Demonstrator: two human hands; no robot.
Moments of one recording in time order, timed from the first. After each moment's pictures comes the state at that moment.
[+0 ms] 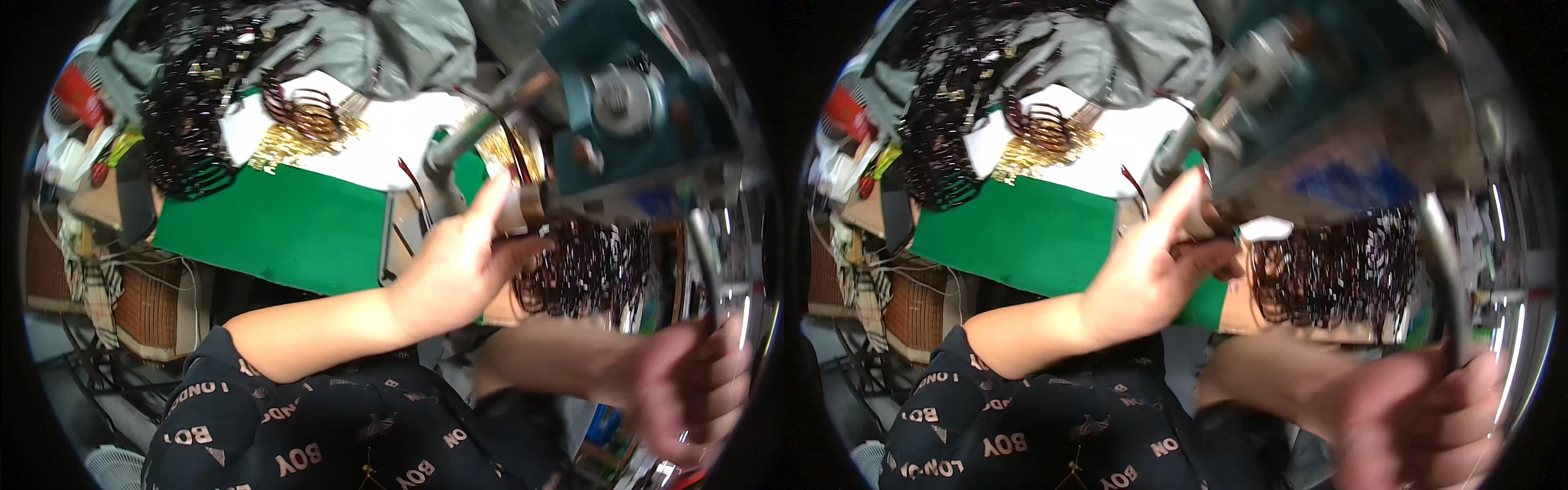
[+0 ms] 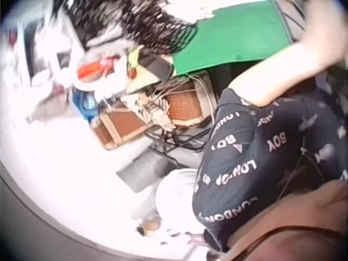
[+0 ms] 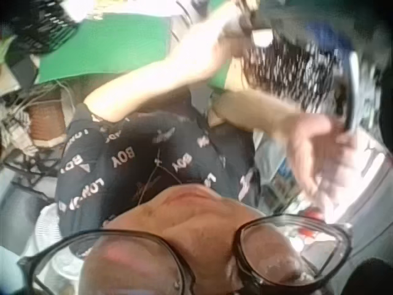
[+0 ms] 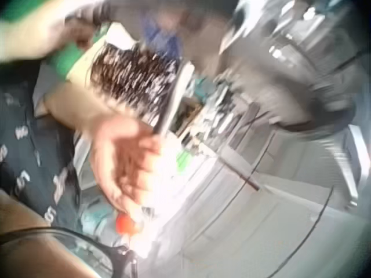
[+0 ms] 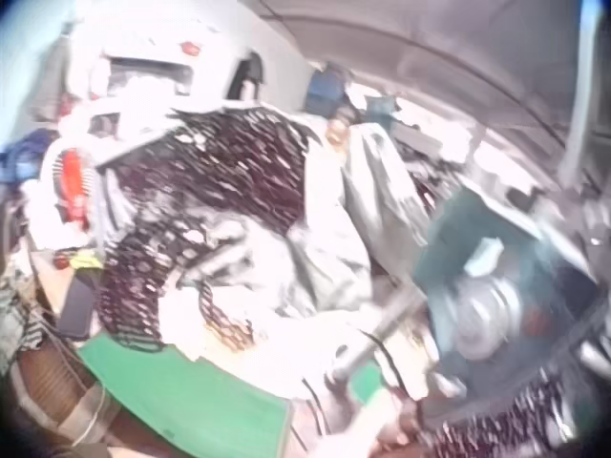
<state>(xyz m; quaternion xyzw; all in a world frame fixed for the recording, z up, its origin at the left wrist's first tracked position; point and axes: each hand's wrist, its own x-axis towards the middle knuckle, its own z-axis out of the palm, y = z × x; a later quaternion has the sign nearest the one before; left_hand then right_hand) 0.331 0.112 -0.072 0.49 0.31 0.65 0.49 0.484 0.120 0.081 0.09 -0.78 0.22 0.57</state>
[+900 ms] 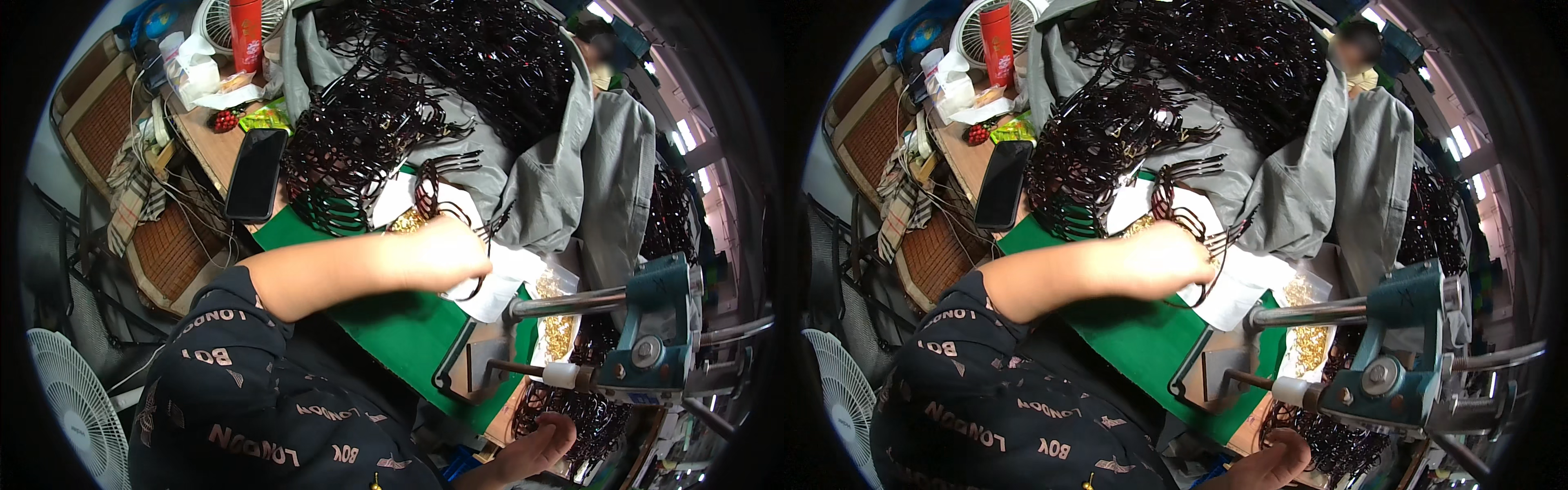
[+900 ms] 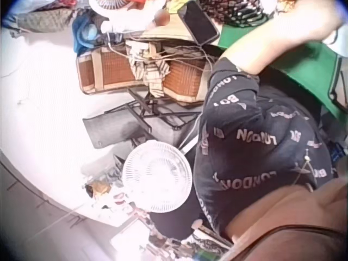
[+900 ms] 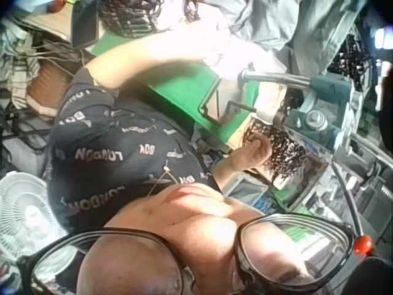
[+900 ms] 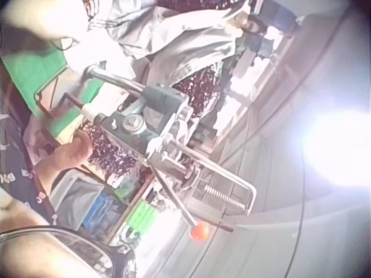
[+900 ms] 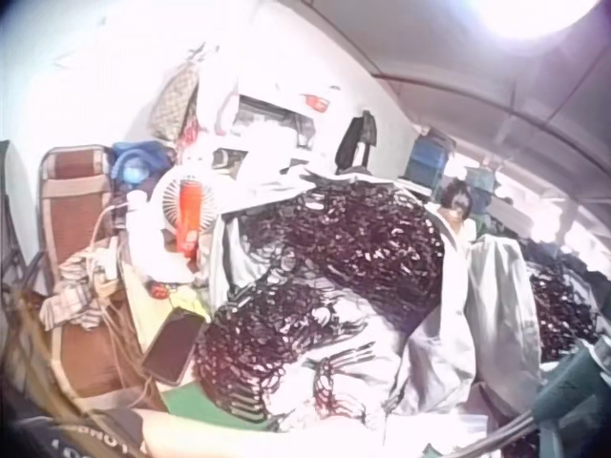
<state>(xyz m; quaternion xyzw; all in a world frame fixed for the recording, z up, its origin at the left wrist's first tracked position) 0.136 0.153 -0.081 0.83 0.51 0.24 0.02 0.448 0.088 -0.076 -0.43 -0.65 0.21 0.59</state>
